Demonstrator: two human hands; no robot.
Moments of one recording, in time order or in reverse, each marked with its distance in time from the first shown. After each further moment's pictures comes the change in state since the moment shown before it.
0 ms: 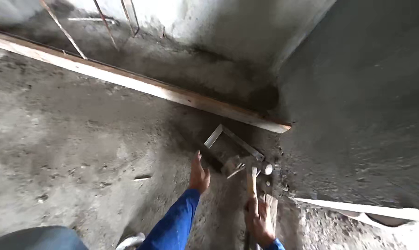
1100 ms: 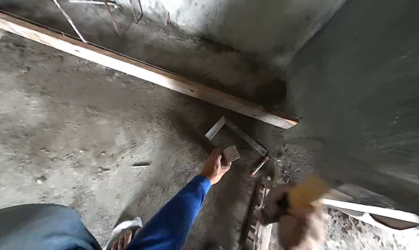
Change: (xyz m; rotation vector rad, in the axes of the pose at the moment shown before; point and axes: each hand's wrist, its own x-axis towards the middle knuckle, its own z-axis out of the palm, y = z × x) left_hand 0.003 0.044 0.029 0.134 -0.332 0.040; right_hand -0.011 -0.091 -0.062 0.484 -0.064 -0.584
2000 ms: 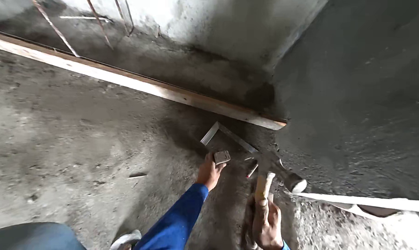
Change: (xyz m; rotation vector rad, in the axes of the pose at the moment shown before) left_hand -0.002 0.004 -0.001 0.046 0.081 -0.109; right_hand -0.046 0.055 0.020 -0.261 0.126 0.228
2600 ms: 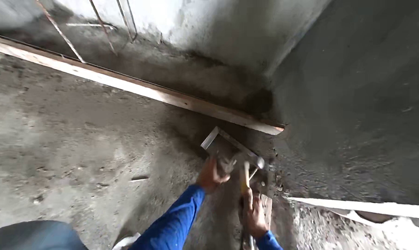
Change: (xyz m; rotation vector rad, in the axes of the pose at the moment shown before) left_hand -0.017 0.024 -0.041 -0.113 -0.110 0.130; right_hand 0.015 0.036 0.006 -0.170 -0.066 0.298
